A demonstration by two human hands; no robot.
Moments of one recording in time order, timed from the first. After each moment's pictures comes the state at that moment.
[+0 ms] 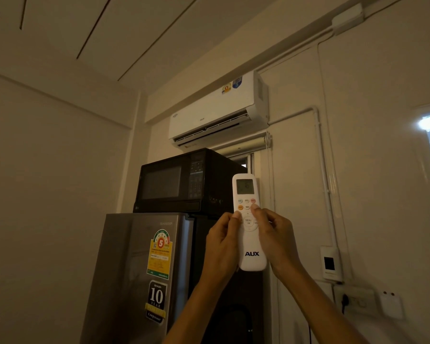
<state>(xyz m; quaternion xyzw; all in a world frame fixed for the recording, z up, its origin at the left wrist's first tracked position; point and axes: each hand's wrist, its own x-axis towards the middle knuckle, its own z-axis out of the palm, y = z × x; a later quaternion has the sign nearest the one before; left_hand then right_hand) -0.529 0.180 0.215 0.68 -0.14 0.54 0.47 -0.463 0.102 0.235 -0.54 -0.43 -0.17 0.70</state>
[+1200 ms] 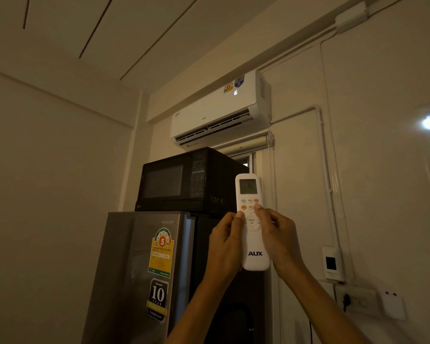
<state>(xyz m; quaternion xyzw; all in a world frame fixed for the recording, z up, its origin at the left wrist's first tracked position) -0.526 0.180 0.214 0.68 -0.13 0.54 0.47 -0.458 0.101 0.233 -0.54 -0.44 -0.18 0.70</state>
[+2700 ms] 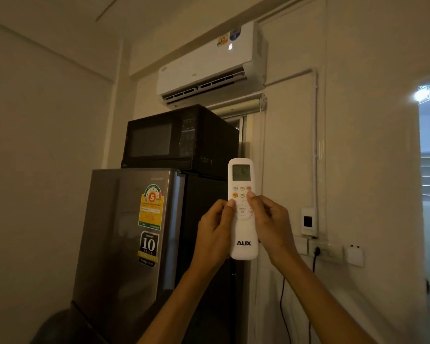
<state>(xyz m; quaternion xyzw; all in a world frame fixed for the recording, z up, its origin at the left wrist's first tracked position) -0.541 0.175 0.155 0.68 -0.13 0.51 0.51 -0.470 0.090 0.176 -0.55 -0.46 -0.16 0.68</state>
